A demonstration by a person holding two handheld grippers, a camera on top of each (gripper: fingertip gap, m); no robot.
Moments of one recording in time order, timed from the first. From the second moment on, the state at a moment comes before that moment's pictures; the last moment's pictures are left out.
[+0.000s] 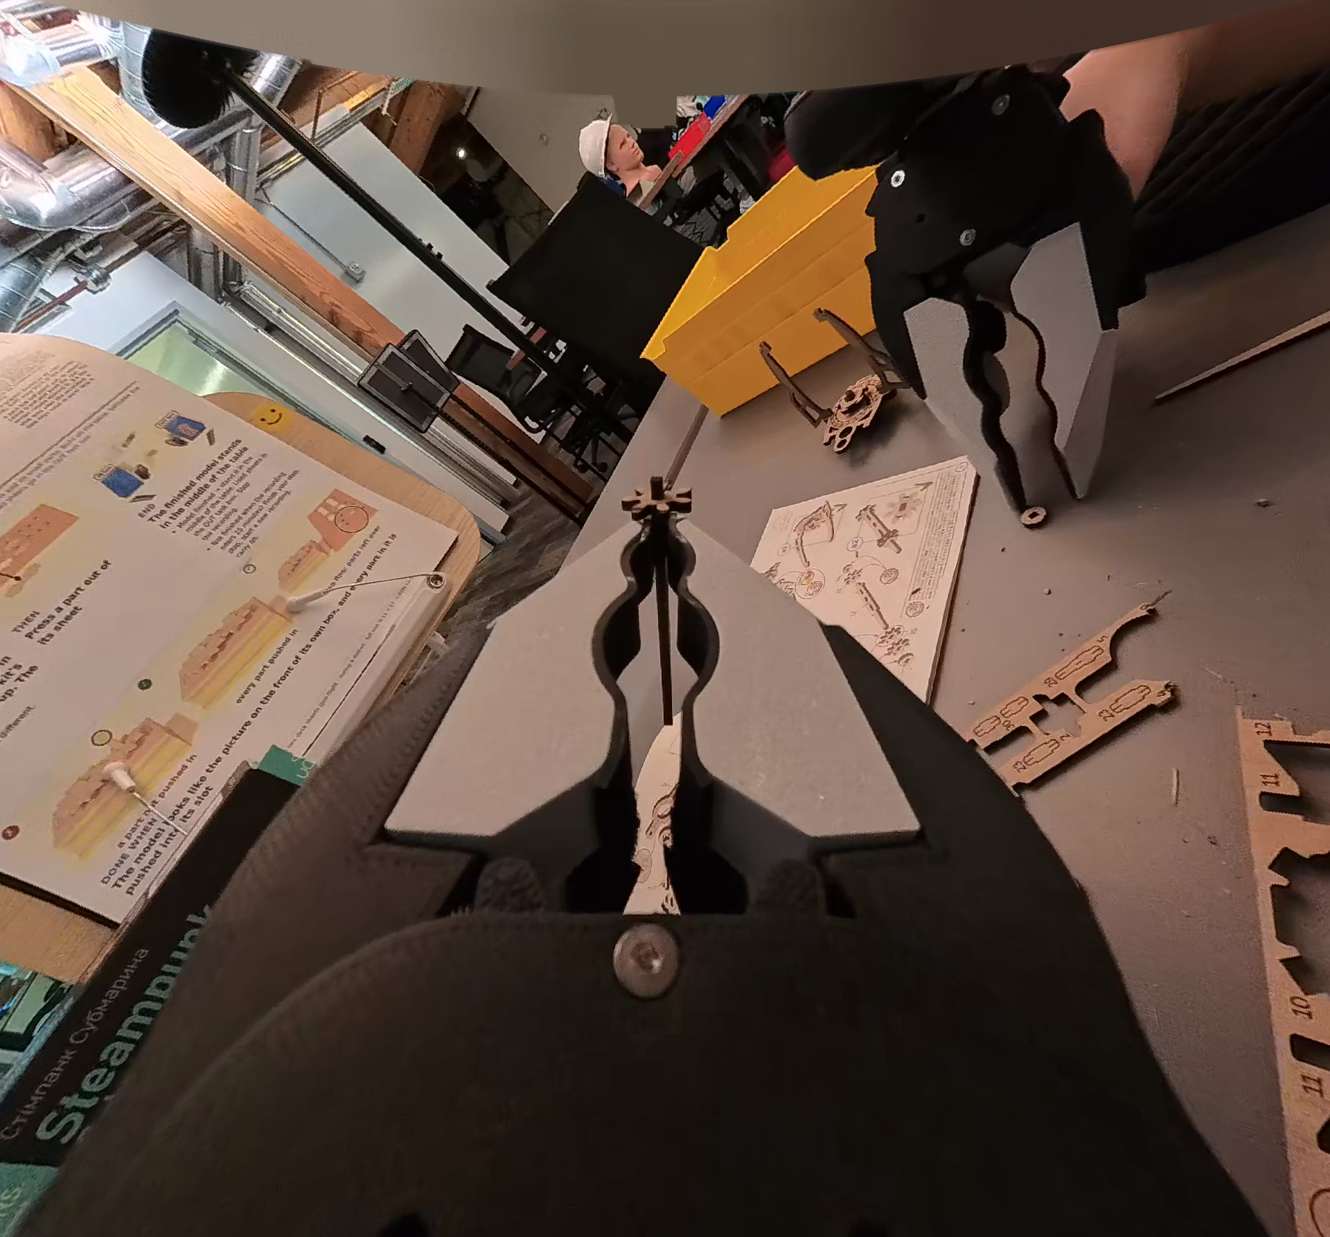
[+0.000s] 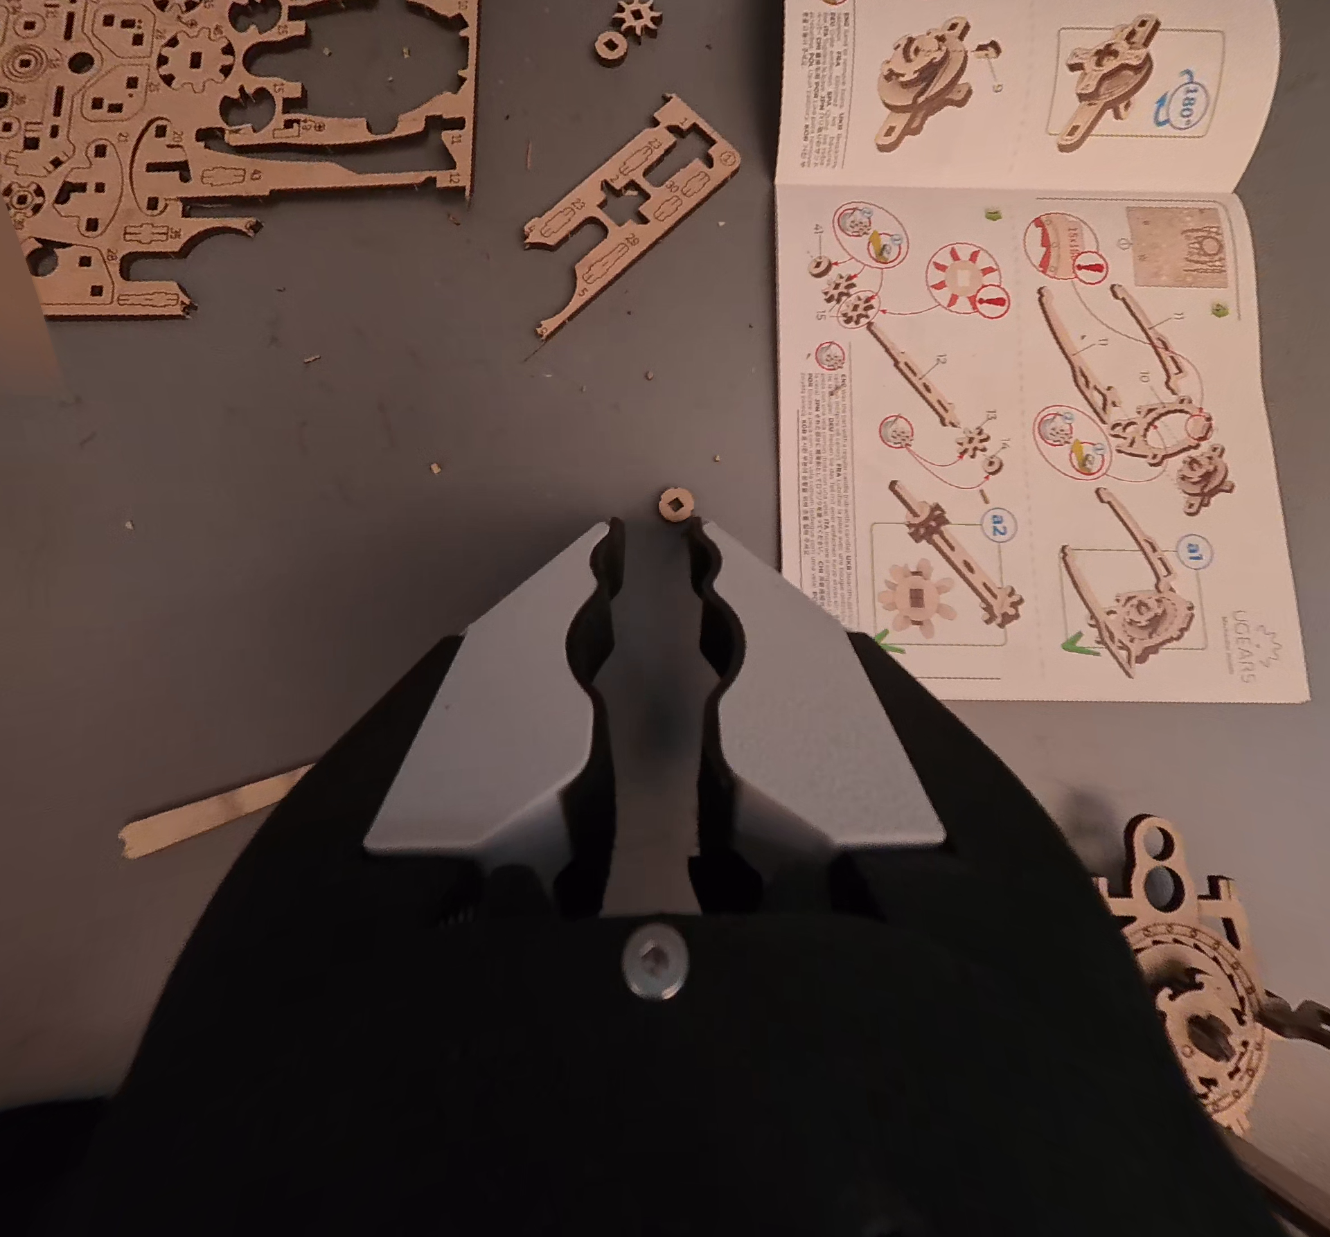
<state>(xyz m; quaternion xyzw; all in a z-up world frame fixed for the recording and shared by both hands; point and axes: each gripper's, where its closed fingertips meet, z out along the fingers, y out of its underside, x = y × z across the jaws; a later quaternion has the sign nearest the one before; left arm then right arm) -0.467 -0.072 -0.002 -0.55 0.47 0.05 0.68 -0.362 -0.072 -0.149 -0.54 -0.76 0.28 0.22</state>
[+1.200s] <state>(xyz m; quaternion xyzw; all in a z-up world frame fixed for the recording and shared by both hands) -0.468 -0.071 -0.008 -0.56 0.48 0.06 0.68 -0.368 -0.062 -0.149 -0.61 -0.72 0.23 0.23</state>
